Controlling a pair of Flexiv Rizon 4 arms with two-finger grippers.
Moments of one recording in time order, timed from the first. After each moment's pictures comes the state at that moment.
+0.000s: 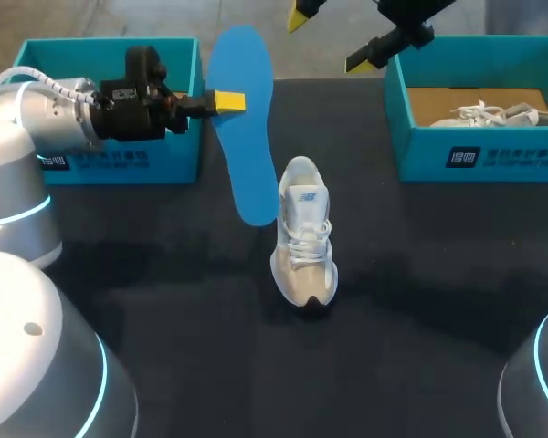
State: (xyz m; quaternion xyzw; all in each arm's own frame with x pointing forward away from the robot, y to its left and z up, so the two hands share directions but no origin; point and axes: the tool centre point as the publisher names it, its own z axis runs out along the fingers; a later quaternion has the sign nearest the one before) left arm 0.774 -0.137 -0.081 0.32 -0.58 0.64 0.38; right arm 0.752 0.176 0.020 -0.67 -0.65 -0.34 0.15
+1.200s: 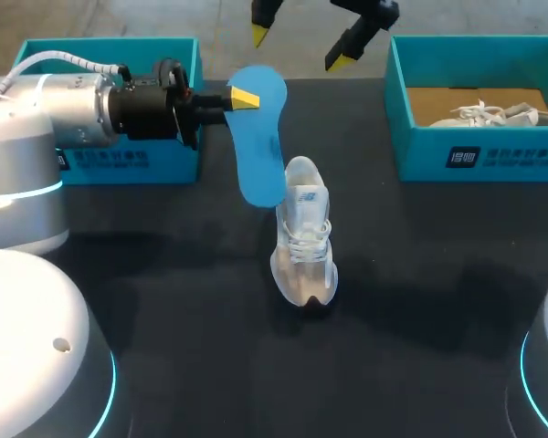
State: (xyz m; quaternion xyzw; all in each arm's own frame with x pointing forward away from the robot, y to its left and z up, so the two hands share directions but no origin) left arm 0.793 -0.154 -0.097 0.49 -0.48 0.49 0.53; right arm 0.739 0.208 0.019 -0.67 -0.70 -0.23 0.08
